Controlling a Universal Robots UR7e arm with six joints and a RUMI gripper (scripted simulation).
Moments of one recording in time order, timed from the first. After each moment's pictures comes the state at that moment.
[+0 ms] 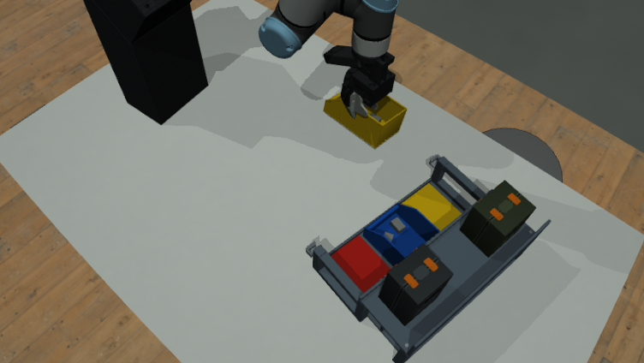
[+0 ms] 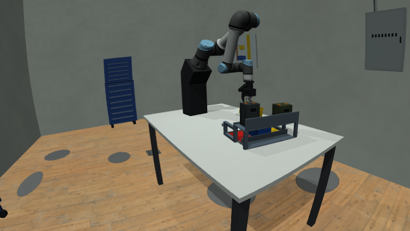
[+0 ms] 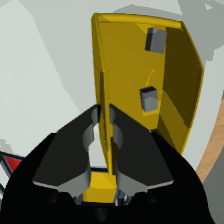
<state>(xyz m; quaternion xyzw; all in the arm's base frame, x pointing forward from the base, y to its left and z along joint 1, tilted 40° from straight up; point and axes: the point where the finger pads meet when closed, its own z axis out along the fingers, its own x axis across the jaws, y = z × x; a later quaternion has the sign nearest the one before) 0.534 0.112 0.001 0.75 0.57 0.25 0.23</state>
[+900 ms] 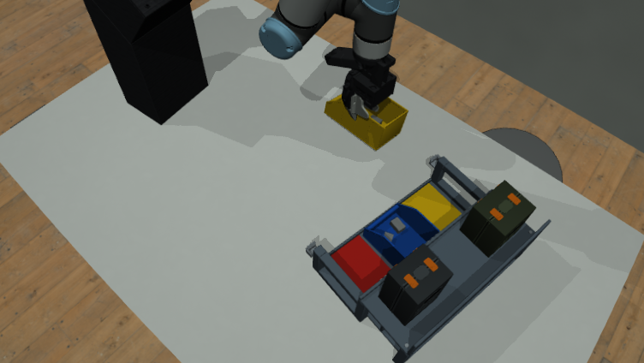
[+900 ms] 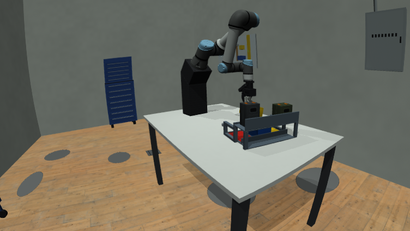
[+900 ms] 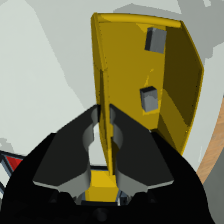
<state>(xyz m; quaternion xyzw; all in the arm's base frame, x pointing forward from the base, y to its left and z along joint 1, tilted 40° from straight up) 0.538 0.107 0.005 0.75 0.56 0.25 0.23</state>
